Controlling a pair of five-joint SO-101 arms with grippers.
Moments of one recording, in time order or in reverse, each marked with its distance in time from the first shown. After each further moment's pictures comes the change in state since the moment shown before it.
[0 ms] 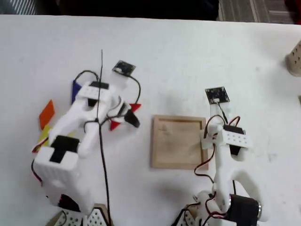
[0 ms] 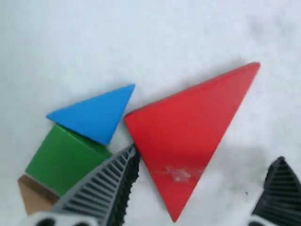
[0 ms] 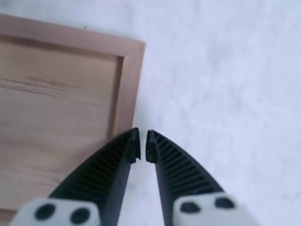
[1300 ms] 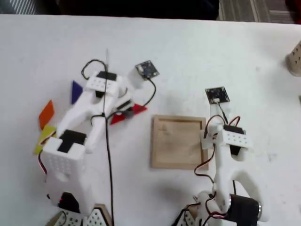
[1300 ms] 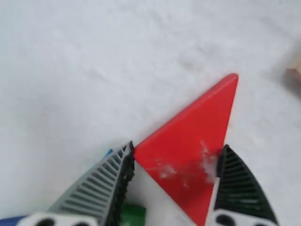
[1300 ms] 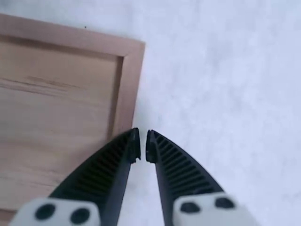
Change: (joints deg) left arm 2.4 8.7 -14.2 2.6 -30.2; right arm 0.0 0.0 0.0 0.0 0.0
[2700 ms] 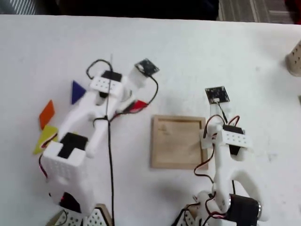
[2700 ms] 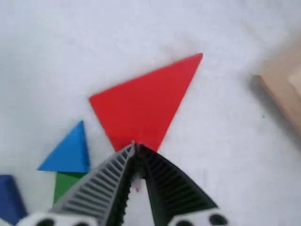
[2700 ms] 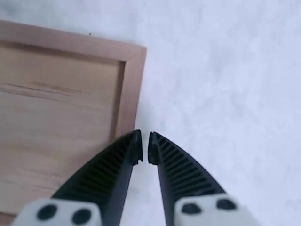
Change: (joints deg) left arm 2.3 -5.7 0.3 8.7 13.5; right arm -0.4 0.0 0.0 -0.7 0.0
